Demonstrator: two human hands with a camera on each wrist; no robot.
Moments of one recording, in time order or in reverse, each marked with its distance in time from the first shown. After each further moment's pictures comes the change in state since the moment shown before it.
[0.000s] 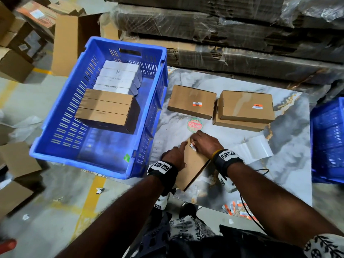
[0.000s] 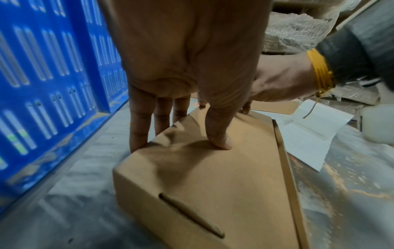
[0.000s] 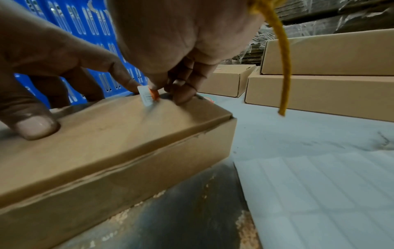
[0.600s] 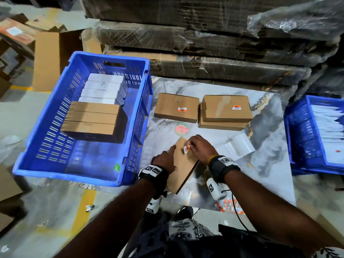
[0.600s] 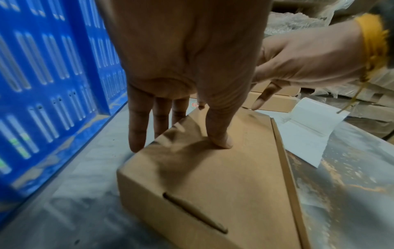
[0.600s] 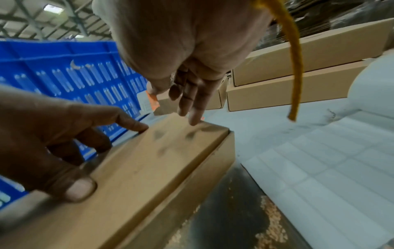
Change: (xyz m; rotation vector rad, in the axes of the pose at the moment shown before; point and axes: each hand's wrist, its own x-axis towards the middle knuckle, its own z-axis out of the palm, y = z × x) left_hand -0.006 0.004 -0.009 0.058 -0.048 -0.001; right_hand -0.039 0.007 -0.005 0.366 0.162 0.138
